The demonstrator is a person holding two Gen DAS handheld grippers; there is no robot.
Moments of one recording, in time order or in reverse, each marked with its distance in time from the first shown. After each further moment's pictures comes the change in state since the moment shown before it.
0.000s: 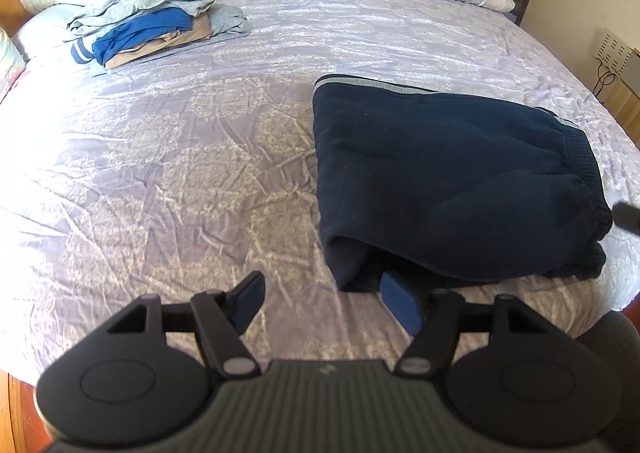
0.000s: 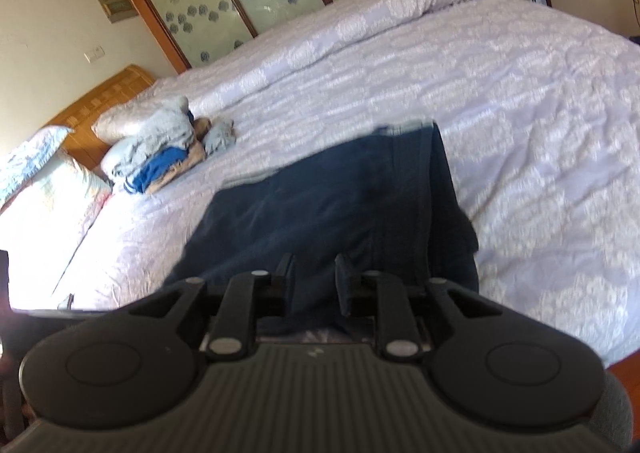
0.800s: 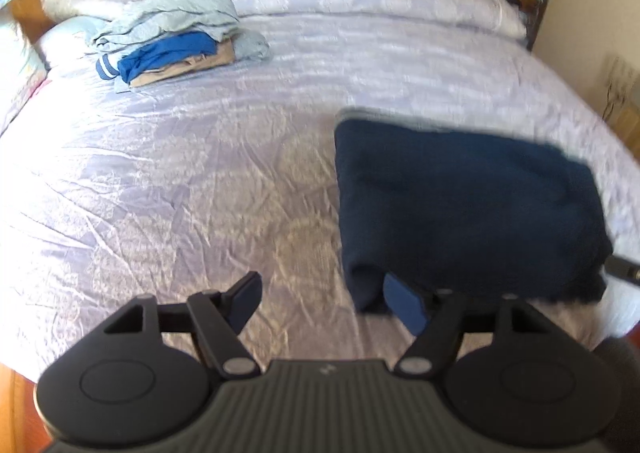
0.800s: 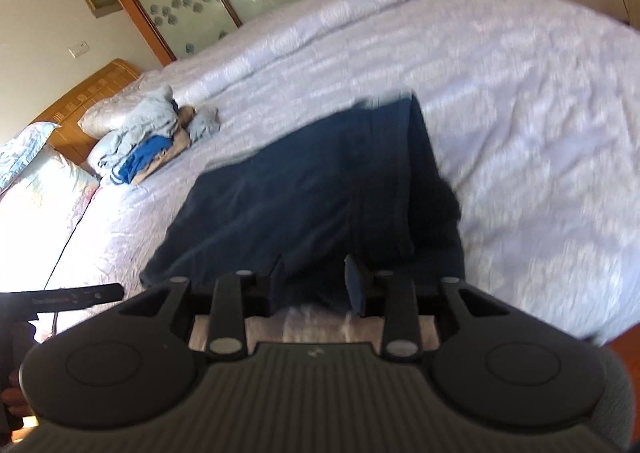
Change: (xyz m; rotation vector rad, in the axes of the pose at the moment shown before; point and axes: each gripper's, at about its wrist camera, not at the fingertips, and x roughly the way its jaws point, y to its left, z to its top) left arm -0.022 0.013 0.011 -0.054 -0.090 0.018; right arm -0.001 -0.007 -0.013 0.020 0.030 -0.043
